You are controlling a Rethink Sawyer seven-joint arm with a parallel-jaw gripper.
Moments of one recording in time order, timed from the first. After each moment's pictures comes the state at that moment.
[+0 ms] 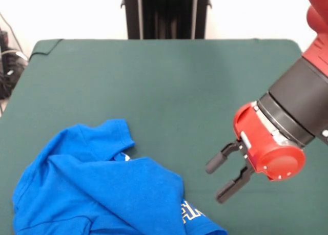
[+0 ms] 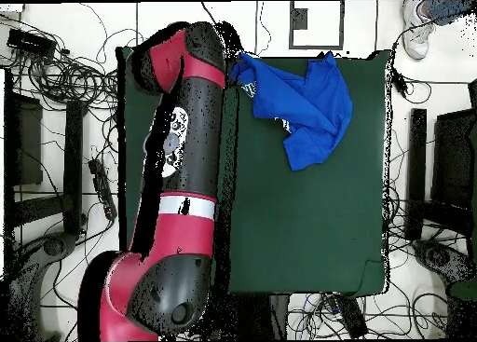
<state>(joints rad) 0.14 0.18 -0.84 0.25 0.12 1.08 3.54</state>
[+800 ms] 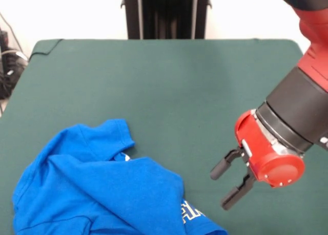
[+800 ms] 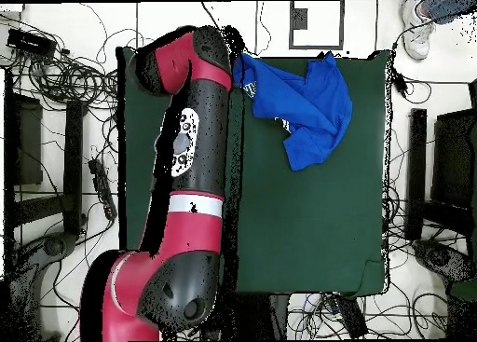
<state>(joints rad) 0.14 0.19 -0.78 0.24 0.12 1.07 3.52</state>
